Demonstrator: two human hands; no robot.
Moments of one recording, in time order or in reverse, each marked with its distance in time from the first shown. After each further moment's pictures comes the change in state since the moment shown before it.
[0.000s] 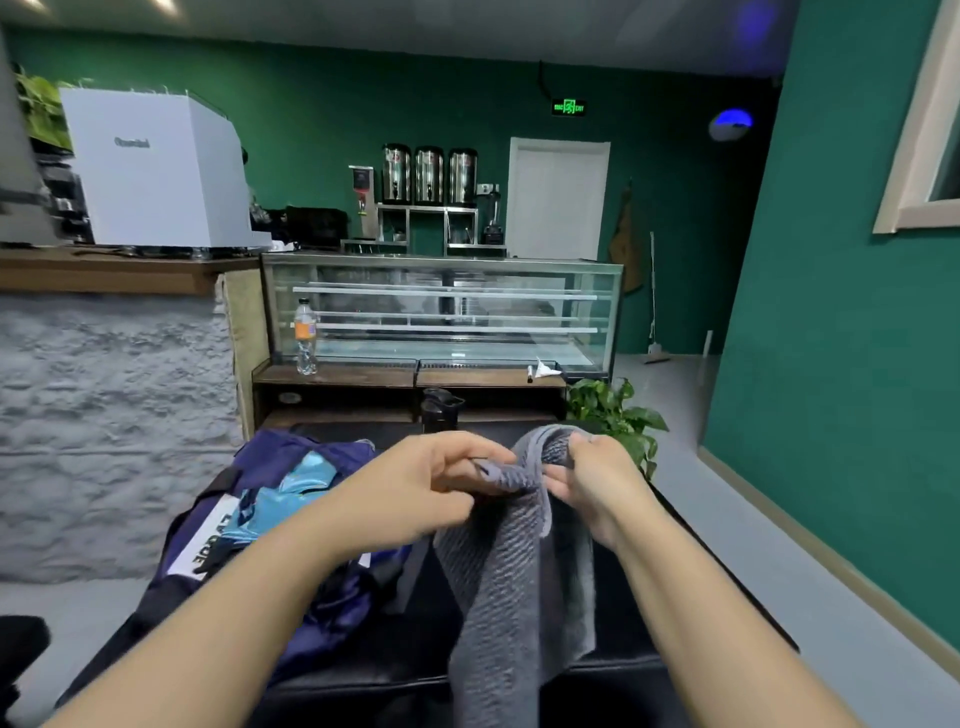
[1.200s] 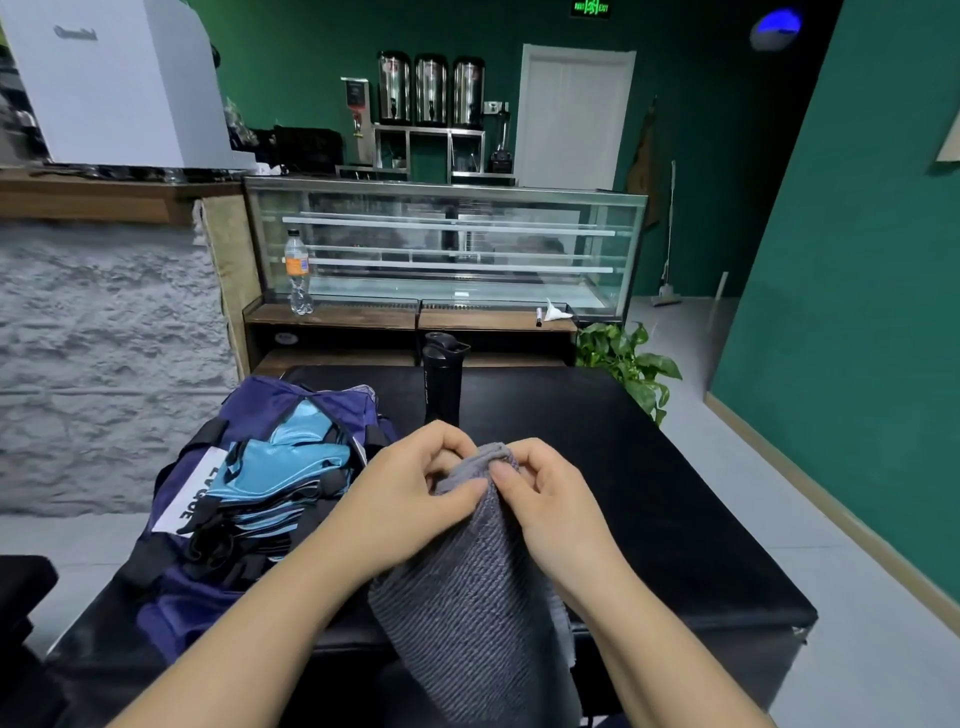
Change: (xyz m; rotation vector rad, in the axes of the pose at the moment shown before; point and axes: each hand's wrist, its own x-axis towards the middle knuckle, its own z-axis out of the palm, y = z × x) left_hand 0.016 -0.071 0.010 0.162 0.305 -0.001; right_hand -0.032 0.052 0.022 -0.381 -0.269 -0.363
